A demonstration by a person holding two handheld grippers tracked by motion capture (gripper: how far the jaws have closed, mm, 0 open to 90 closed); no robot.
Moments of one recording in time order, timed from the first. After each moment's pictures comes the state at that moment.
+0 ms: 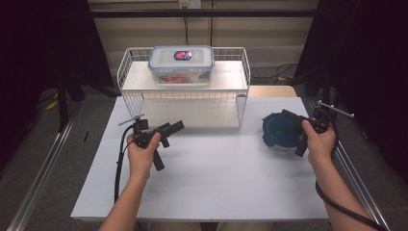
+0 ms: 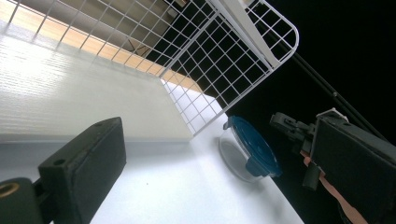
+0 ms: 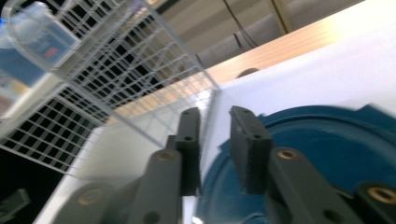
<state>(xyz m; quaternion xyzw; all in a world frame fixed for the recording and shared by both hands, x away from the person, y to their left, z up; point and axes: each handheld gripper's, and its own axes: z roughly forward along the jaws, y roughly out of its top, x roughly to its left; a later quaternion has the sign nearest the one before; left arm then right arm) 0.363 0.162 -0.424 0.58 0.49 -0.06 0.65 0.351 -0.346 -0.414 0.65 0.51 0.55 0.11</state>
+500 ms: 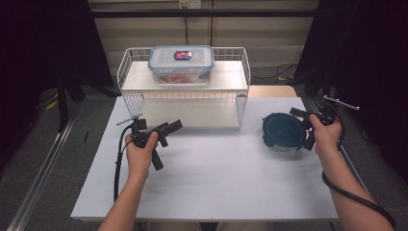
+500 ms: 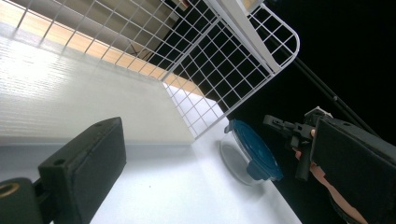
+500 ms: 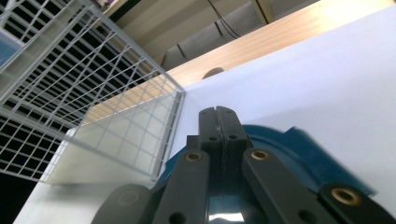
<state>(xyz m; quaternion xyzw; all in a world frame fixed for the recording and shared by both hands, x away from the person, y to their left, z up) 0.364 0.166 -0.424 0.58 0.49 -0.06 0.65 0.376 -0.382 -0.421 0.68 0.51 0.52 0.10</state>
